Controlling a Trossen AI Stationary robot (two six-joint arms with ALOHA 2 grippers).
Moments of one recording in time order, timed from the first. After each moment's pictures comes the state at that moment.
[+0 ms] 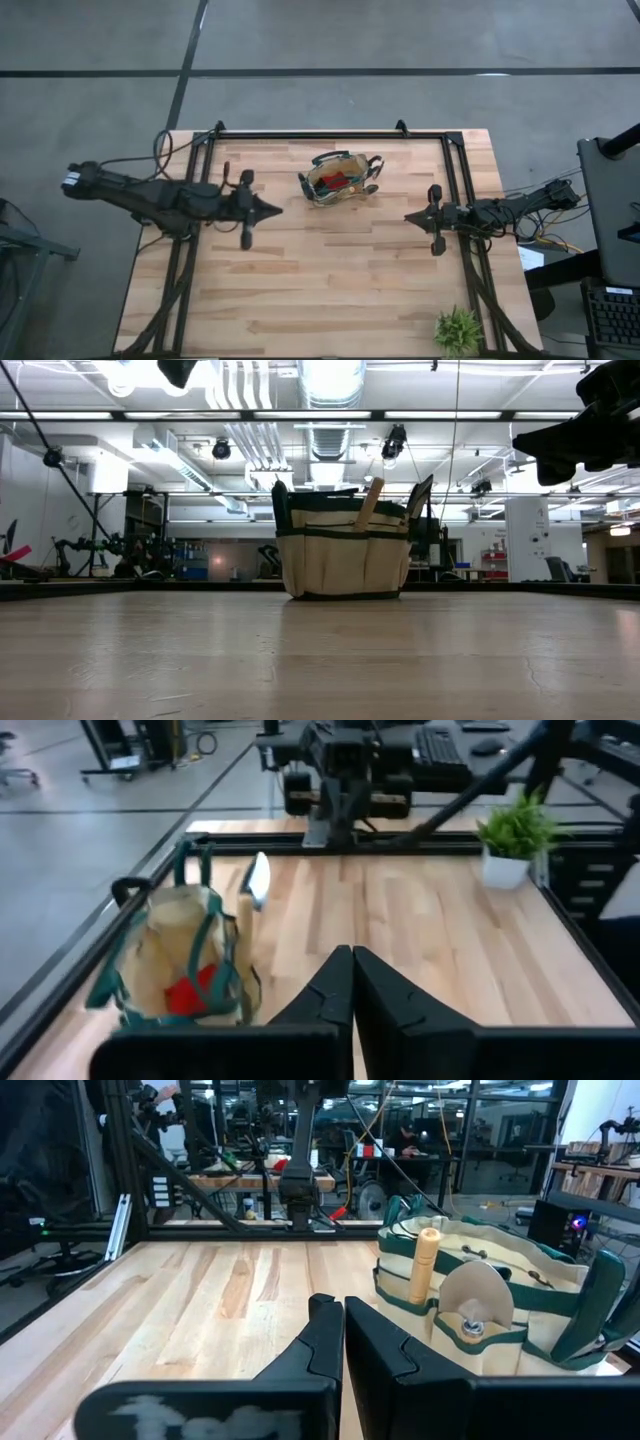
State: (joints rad) left arm -0.22 0.90 0.87 -0.24 -0.30 -0.06; right arm 0.31 0.09 0.01 0.08 0.37 0.02
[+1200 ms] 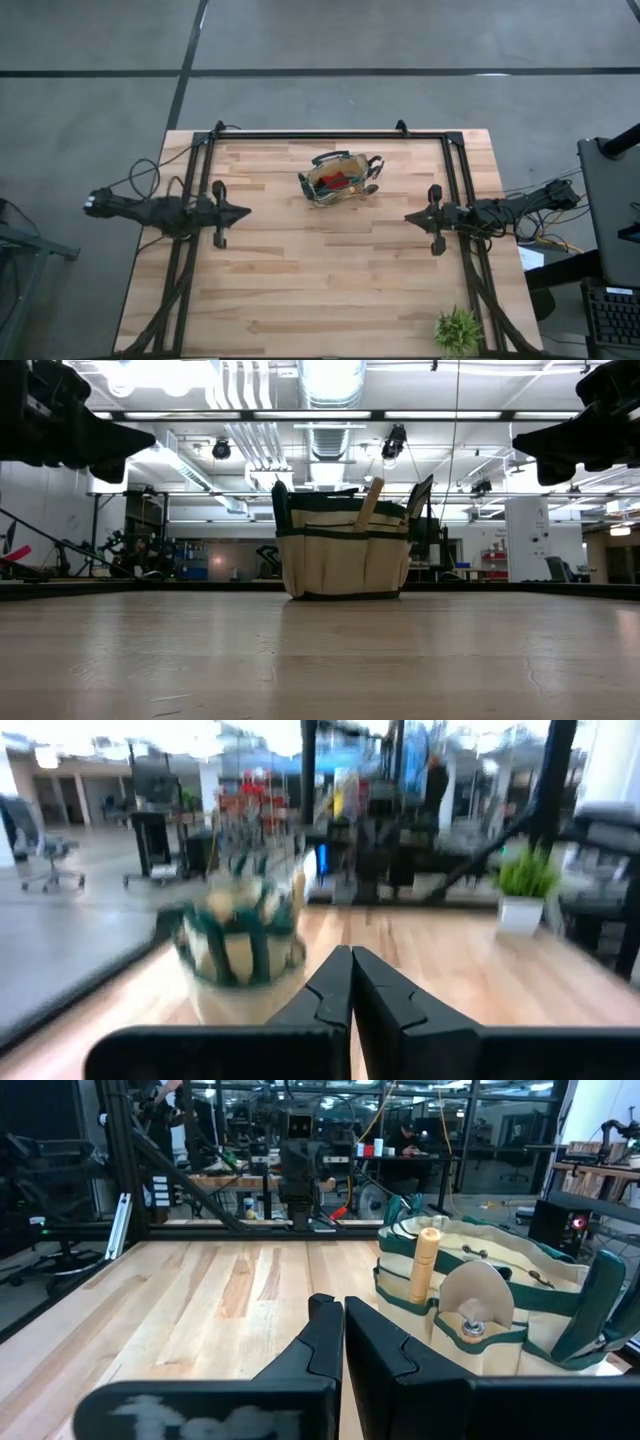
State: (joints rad) left arm -0.24 0.00 0.04 0.04 -0.37 0.02; right arm 0.31 0.09 0.01 0.08 0.37 0.02
